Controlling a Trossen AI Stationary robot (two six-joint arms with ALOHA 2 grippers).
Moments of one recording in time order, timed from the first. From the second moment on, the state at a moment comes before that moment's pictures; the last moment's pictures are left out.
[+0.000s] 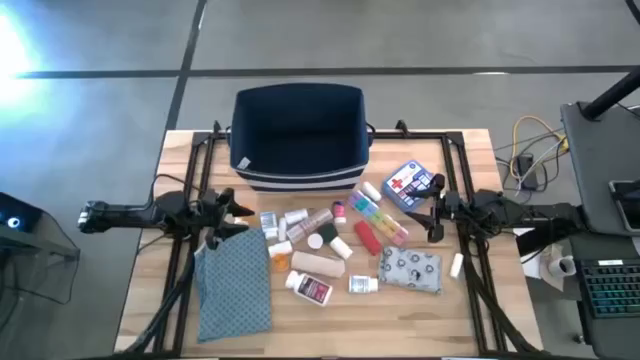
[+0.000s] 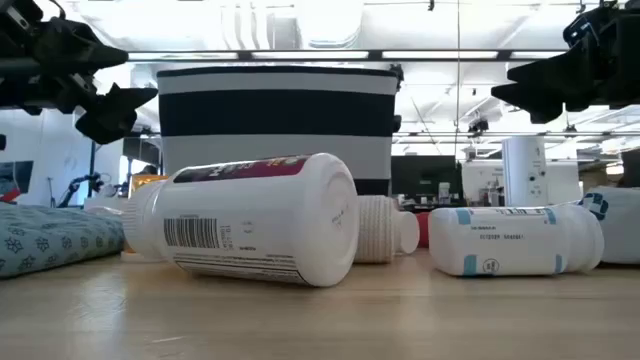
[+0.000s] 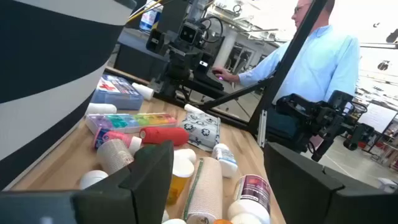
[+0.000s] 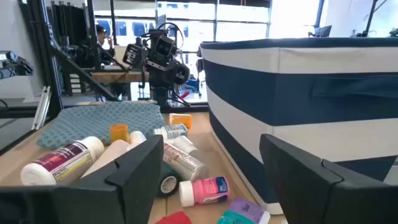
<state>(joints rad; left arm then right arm) -0.03 0.01 0.01 0.02 0.05 -0.40 0.02 0.01 0.01 0.06 0.16 0.01</state>
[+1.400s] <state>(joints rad) -0.03 0.01 0.01 0.02 0.05 -0.40 0.02 0.01 0.01 0.06 0.16 0.01</state>
